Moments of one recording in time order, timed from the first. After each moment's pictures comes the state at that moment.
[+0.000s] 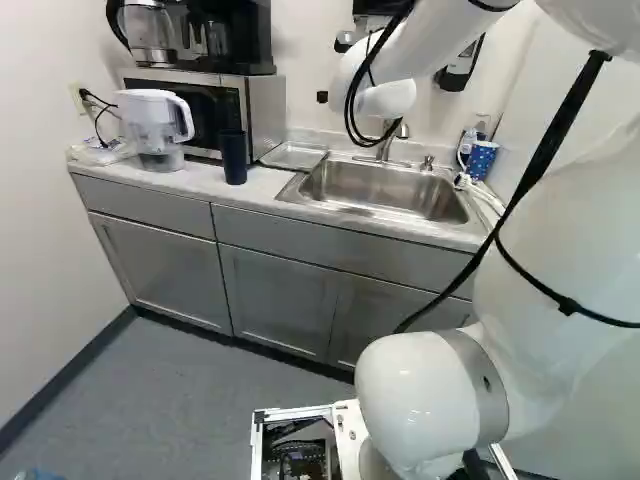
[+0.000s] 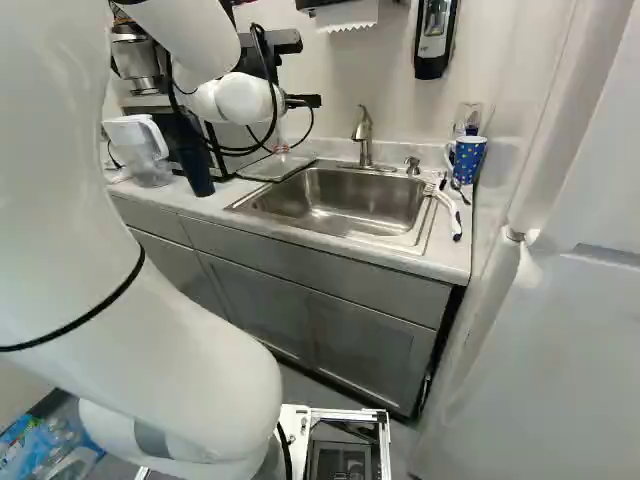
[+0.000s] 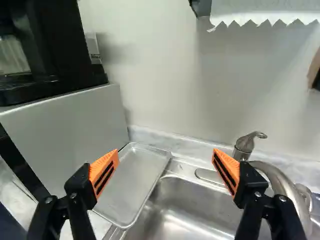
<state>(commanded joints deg) 0.2 4.2 -52.9 0.0 26.7 0.0</state>
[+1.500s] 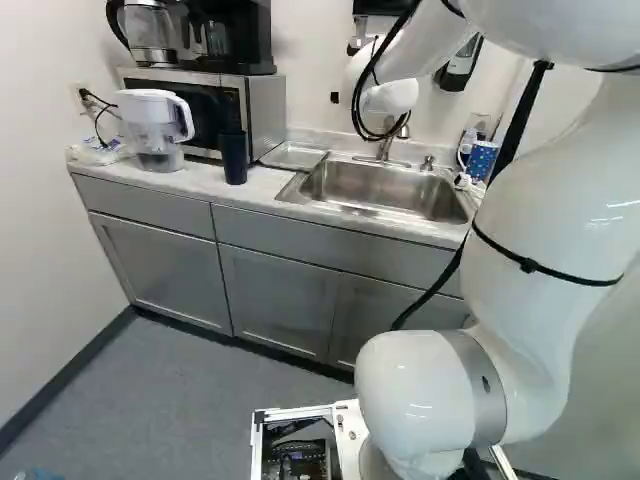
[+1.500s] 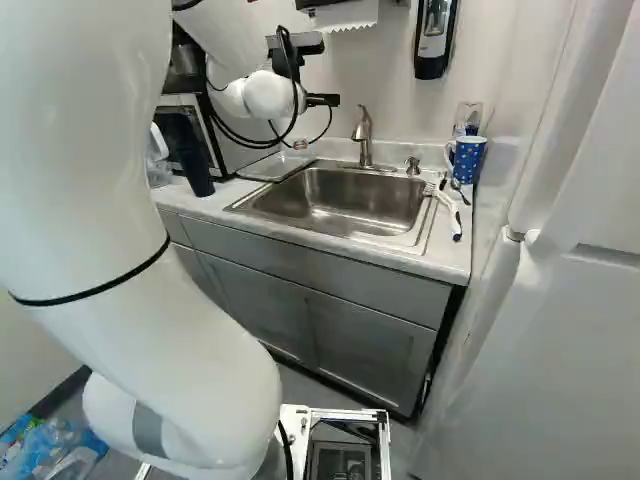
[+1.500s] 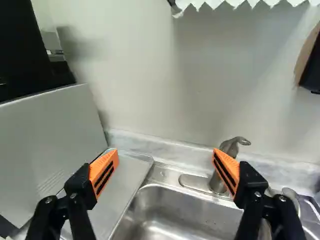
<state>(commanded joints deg) -4.4 -3.6 -60.6 0.0 25.3 0.0</state>
